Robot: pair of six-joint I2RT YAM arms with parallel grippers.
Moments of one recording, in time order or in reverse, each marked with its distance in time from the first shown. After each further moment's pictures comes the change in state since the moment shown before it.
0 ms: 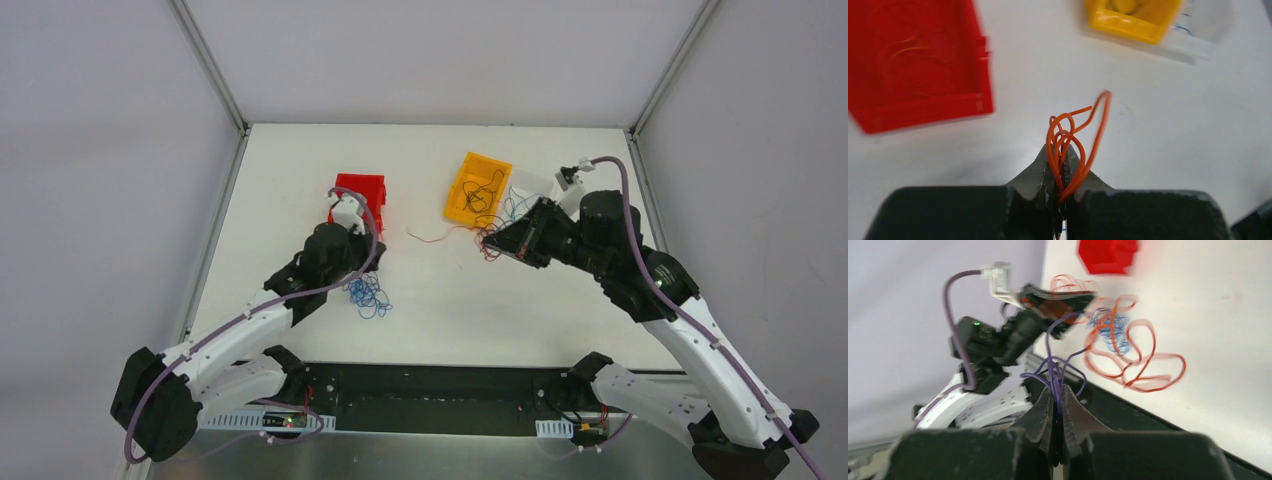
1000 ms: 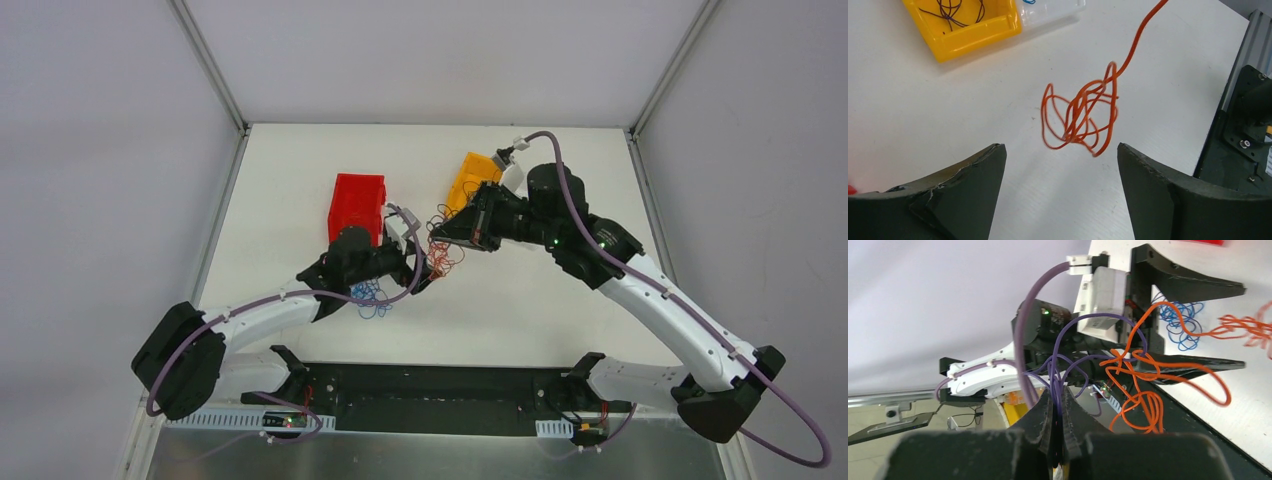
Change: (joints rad) left arm -0.065 0.179 -0.031 0.301 0.373 0.246; right arm 0.109 0.225 0.079 0.158 -0.123 0.037
